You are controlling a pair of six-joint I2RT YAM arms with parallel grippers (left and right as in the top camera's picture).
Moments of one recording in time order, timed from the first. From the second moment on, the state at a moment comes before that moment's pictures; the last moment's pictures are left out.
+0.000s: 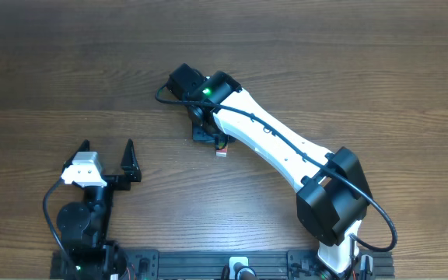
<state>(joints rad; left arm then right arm) 0.04 0.01 0.01 -0.07 0.07 -0.15 0.77 1.97 1.71 -1.23 0.10 0.73</state>
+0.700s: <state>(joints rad) 0.04 0.01 0.01 -0.07 0.07 -0.15 0.77 1.97 1.71 -1.25 0.10 0.73</state>
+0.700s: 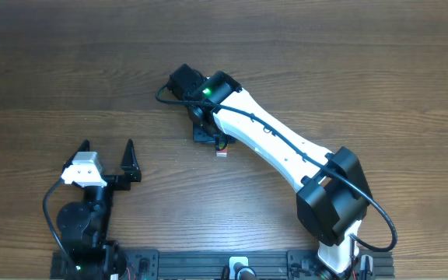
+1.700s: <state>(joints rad) 0.04 0.01 0.01 -0.07 0.07 -0.15 0.48 1.81 1.82 -1.04 0.18 0.38</state>
